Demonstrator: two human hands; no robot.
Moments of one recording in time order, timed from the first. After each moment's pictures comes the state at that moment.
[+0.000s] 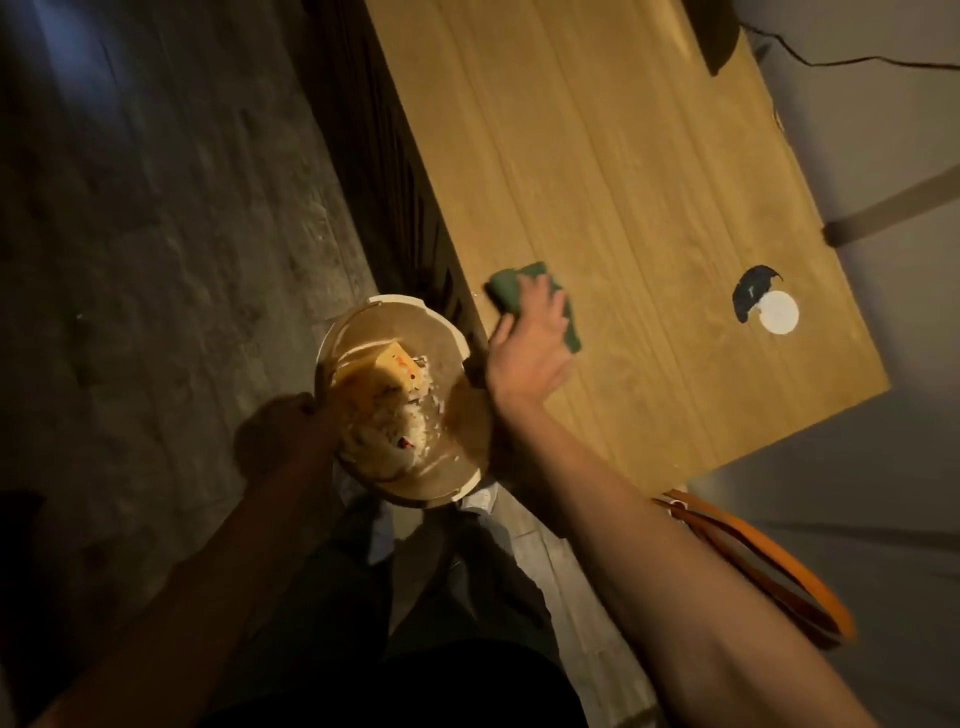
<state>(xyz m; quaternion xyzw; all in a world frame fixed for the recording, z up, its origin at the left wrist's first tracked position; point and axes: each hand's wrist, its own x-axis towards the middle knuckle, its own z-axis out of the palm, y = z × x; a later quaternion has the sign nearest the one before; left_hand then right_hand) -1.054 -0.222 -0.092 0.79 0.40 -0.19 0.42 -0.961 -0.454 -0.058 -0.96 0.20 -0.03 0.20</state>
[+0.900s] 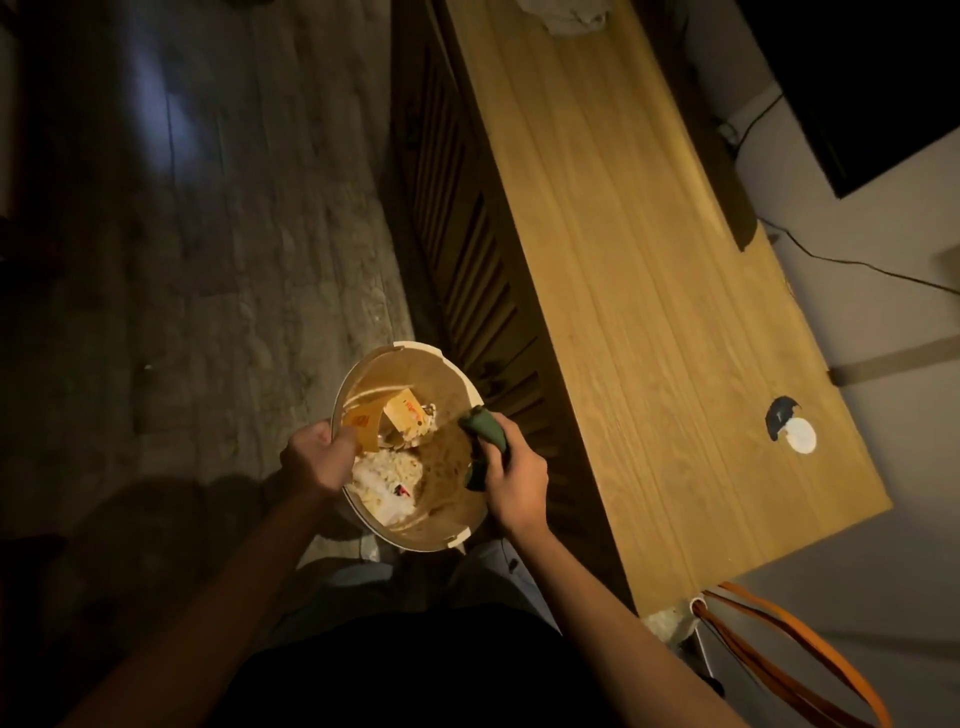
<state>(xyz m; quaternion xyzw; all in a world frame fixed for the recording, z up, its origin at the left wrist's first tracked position) -1.022 -0.094 -0.045 0.74 0.44 -0.12 0.50 -1.018 -0.327 -0.019 -0.90 0.09 0.10 0.42</state>
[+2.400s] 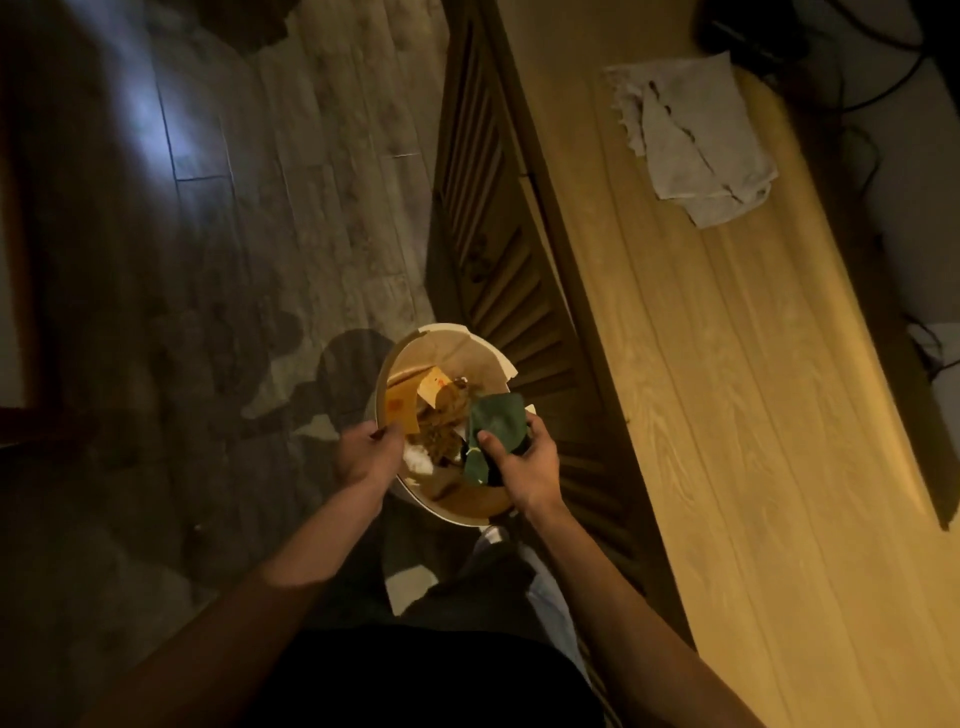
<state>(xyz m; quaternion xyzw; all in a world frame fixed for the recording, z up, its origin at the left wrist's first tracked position) -0.510 0.091 -0.080 0.67 0.48 -0.20 0.53 -0.505 -0.097 -0.053 -0.77 0.30 0.23 0.52</state>
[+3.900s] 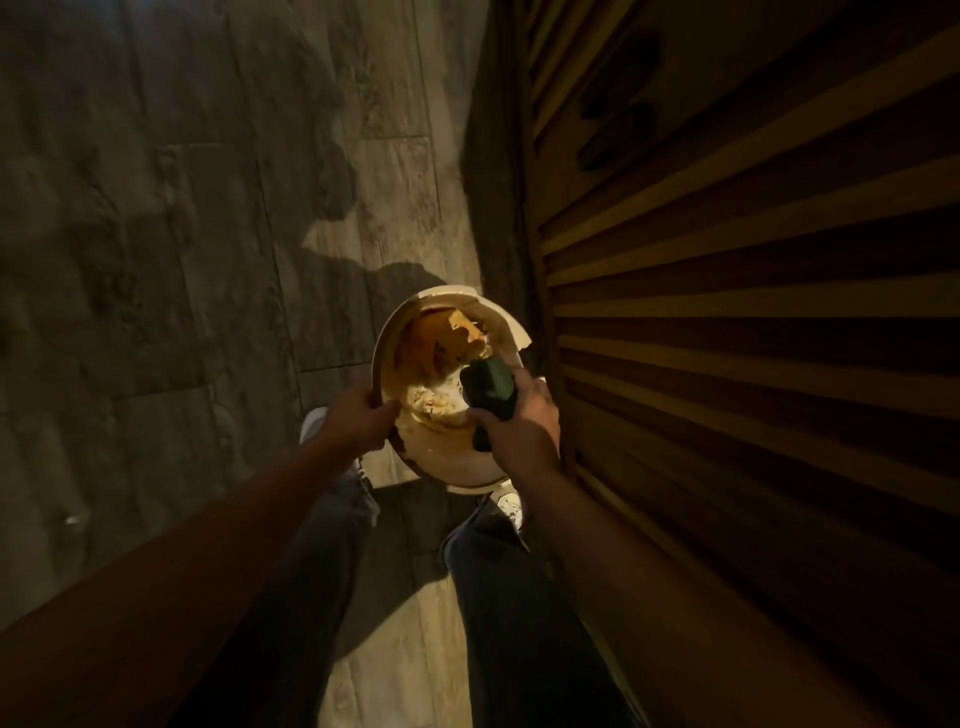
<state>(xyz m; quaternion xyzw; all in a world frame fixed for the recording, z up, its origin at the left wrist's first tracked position) -0.435 0.137 -0.497 0.66 0.39 -0.40 0.50 -0.400 -0.056 -0.452 -0.88 0.18 0.35 0.28</state>
